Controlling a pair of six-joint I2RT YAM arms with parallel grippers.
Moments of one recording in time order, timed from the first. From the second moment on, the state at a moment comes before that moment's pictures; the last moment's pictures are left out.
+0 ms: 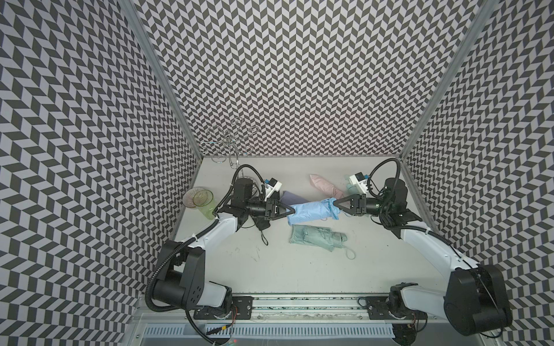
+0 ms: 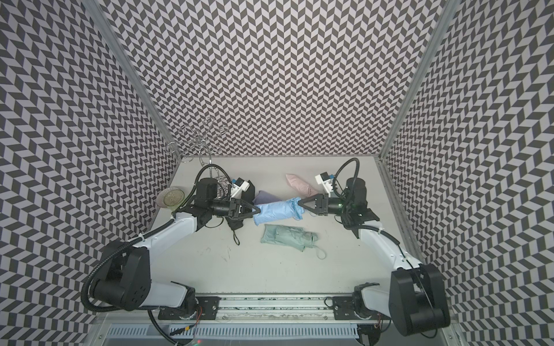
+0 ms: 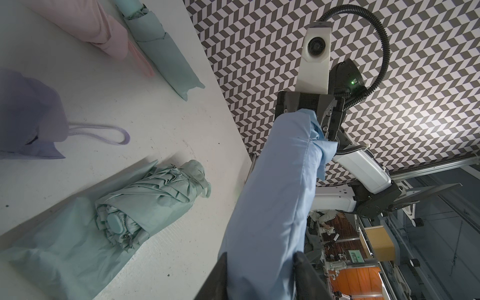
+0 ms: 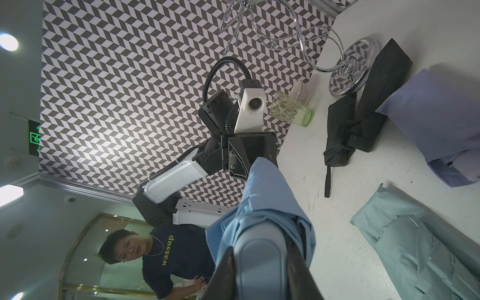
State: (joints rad) left arm -0.28 1.42 0.82 0.06 1.30 -0.64; right arm 0.16 1.25 0.75 0.19 -1.25 0.82
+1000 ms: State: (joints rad) left arm -0.27 1.41 0.80 0.13 1.30 -0.70; right arm 0.13 1.25 0.78 0.11 -1.25 0.77
